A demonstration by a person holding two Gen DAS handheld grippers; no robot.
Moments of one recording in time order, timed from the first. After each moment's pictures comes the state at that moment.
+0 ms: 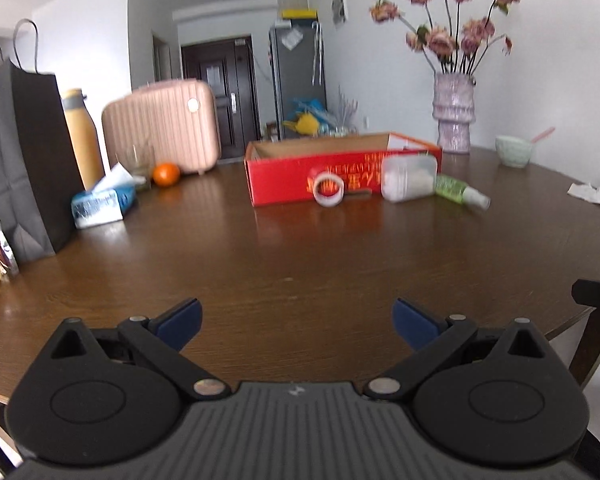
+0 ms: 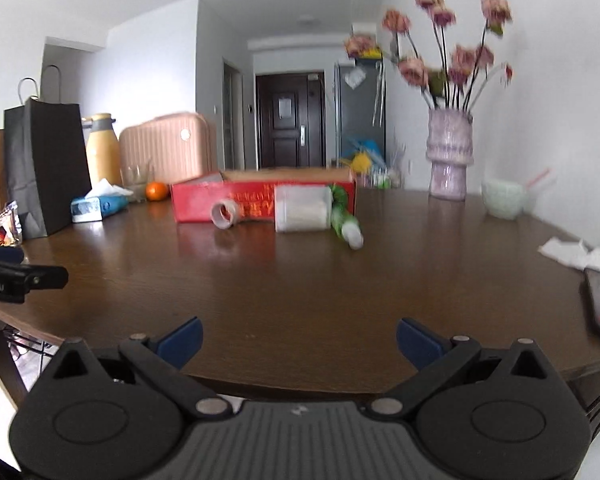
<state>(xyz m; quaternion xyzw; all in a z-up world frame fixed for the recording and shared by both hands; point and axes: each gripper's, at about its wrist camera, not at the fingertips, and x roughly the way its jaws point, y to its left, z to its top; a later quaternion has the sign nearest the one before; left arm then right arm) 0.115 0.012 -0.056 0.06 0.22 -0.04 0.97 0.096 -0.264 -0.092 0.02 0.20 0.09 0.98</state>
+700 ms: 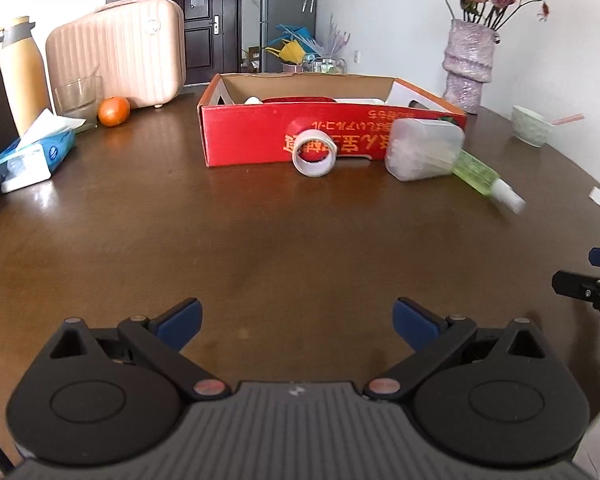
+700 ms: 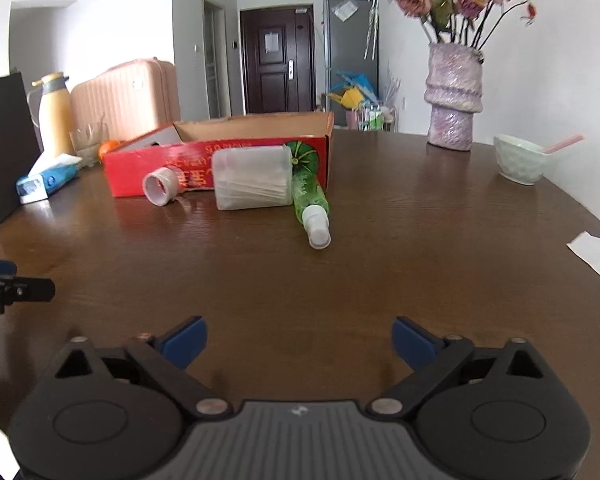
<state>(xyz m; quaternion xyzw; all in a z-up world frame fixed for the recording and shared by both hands) 0.255 -0.005 -0.058 0.02 0.34 -0.07 0.94 0.235 -0.287 -0.088 0.01 0.31 0.08 0.95</state>
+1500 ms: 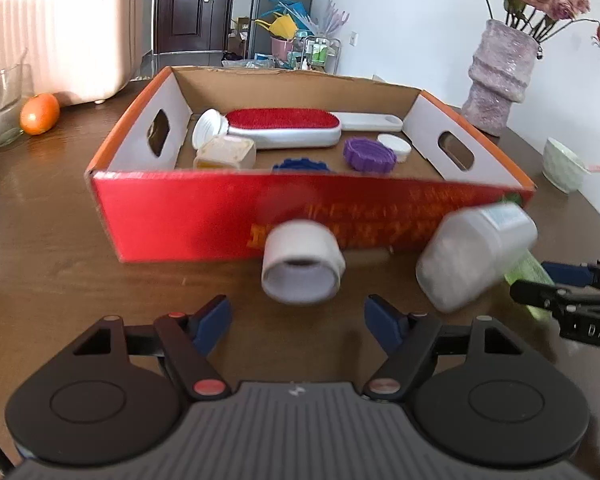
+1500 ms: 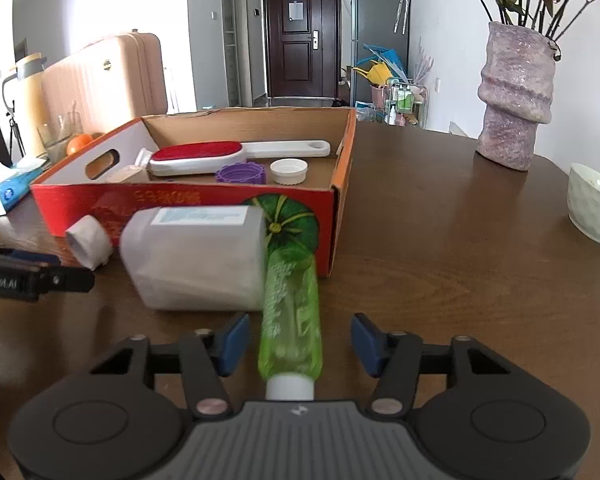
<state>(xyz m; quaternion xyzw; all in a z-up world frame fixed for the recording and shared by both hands) 0.435 -0.031 -0.061 -0.03 0.39 -0.09 0.92 0.416 -0.284 -0.085 -0.01 0.35 0.11 0.93</state>
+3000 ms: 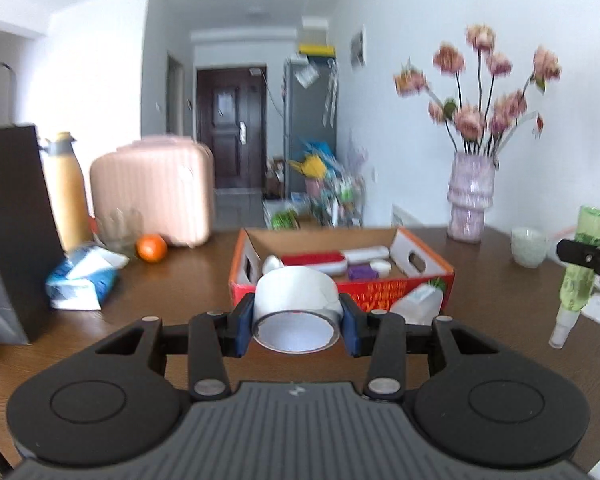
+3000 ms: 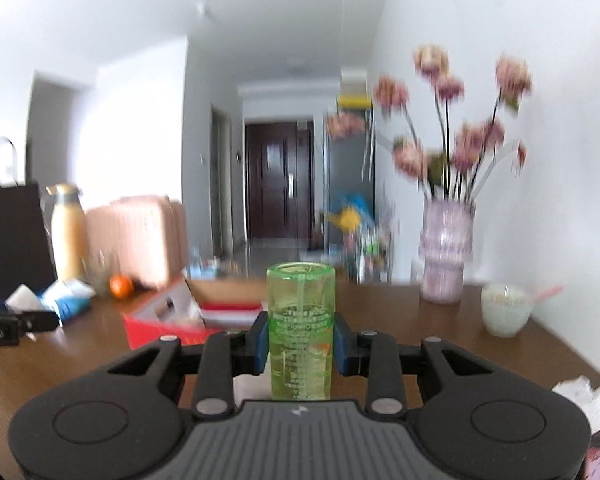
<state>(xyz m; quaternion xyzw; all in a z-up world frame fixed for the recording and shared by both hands) 0.201 -0.018 0.057 0.01 0.16 -0.03 0.99 0.210 -0.278 0.035 0.01 0.10 0.07 0.99</state>
